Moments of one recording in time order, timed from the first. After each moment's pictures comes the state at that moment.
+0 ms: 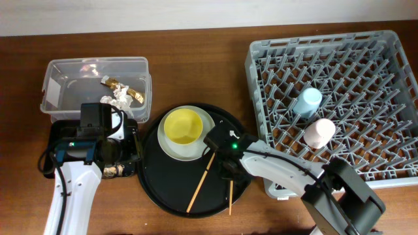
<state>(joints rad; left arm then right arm) 0.02 1.24 1.00 -1.01 0.12 -0.15 0.76 1.75 0.98 -0.75 -0.02 0.89</state>
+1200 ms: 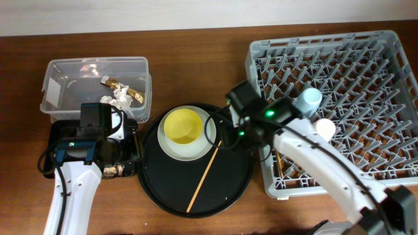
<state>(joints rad) 0.02 1.24 1.00 -1.01 0.12 -0.16 0.61 1.59 1.33 -1.05 -0.16 0.42</state>
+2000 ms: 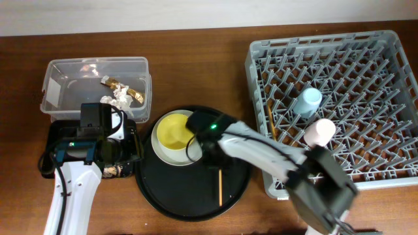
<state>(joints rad) 0.02 1.24 0.99 -1.01 0.11 -0.16 0.77 1.90 1.32 -1.01 -0.06 0.80</state>
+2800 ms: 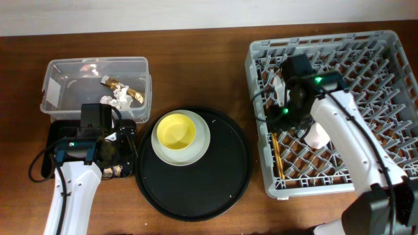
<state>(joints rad) 0.02 1.24 0.99 -1.03 -0.08 -0.28 0.20 1.64 1.47 -1.24 -0.13 0.06</state>
